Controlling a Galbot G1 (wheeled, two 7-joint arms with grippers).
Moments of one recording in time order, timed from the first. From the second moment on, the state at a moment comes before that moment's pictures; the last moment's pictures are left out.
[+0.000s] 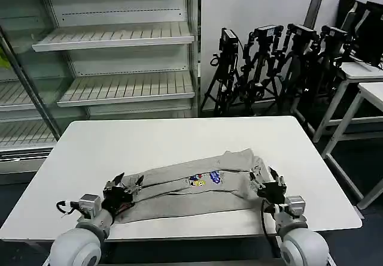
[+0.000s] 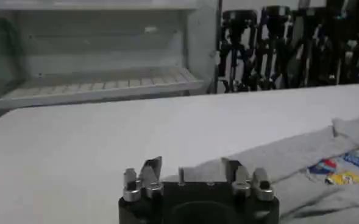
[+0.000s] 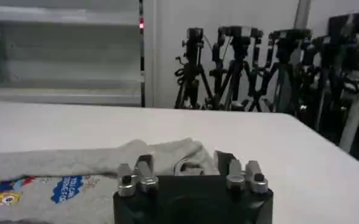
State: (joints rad) left arm 1.36 -1.04 -0.44 -2.19 -0.61 0.54 -0.31; right arm -1.38 1.15 0.46 2.13 0.38 -0.38 0.20
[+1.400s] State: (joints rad) left arm 1.36 -1.32 -0.42 -1.98 -0.69 0.34 -0.37; right arm -1.65 1.27 0.52 2.30 0.27 -0.30 0.22
